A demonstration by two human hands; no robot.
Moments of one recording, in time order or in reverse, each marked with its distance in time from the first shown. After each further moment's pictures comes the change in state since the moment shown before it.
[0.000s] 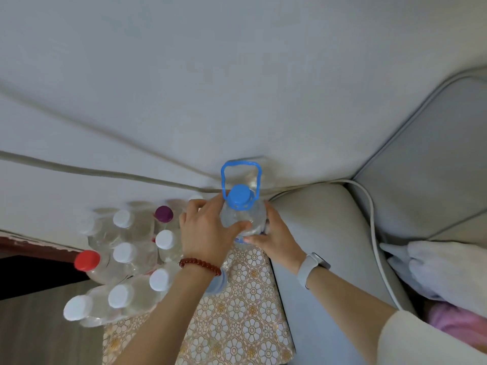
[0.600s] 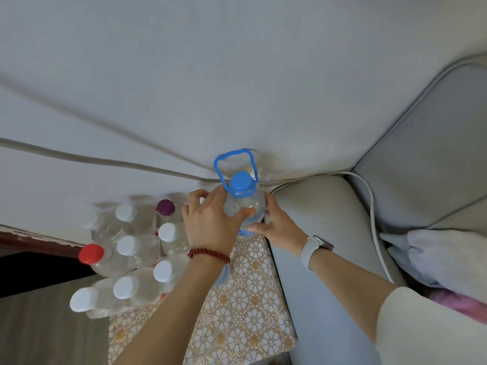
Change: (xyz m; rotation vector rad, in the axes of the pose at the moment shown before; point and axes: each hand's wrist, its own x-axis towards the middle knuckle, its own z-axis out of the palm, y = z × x) left_hand -0.002 0.001 0.010 0.076 0.042 -0.029; right_hand 0.010 0.002 -0.007 -0.151 -0.123 0.117
